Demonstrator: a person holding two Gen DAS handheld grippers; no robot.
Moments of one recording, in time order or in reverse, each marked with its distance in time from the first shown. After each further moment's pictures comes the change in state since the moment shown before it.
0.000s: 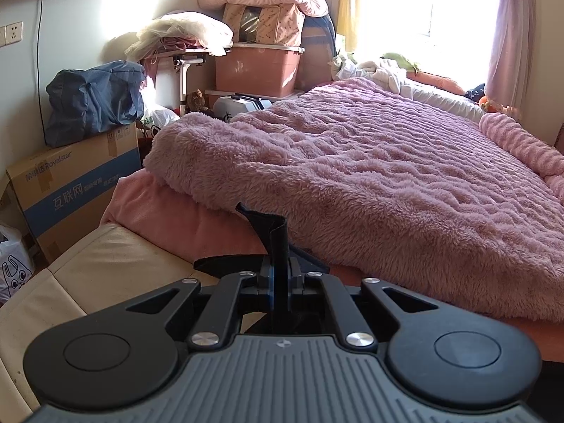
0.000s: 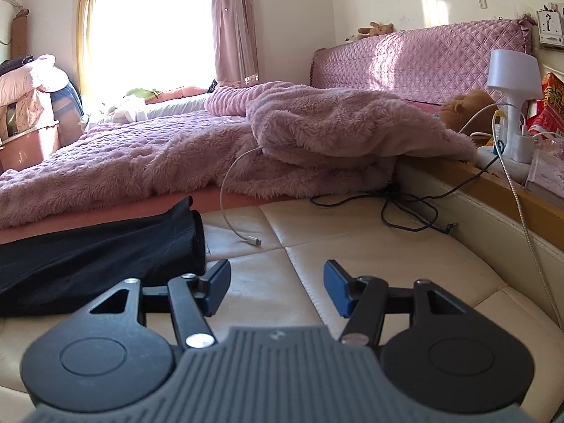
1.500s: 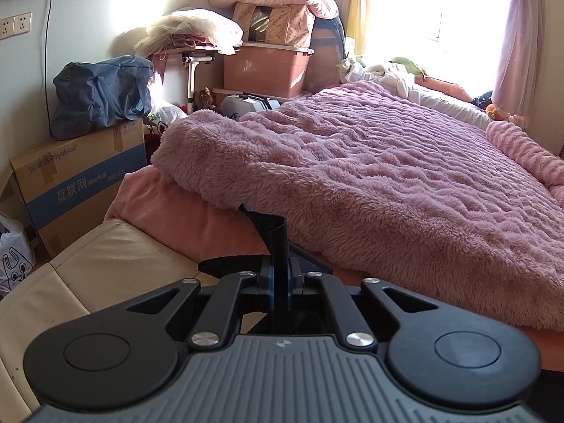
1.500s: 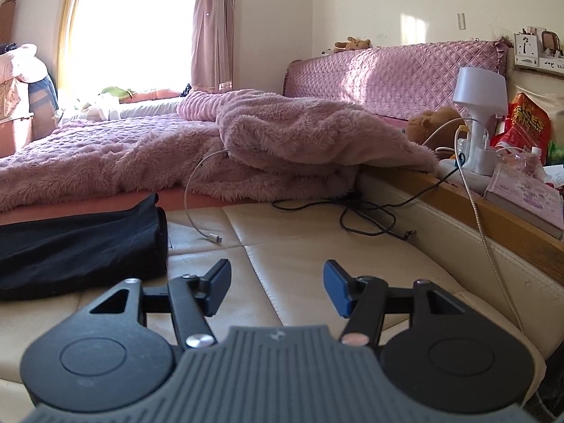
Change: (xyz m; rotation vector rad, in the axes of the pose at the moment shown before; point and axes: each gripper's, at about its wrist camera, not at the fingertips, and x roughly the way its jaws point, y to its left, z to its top) left arm 0.003 0.008 0.001 -0.034 -0.003 0.013; right arm -0.014 0.000 -0.014 -0.069 -0.028 -0.104
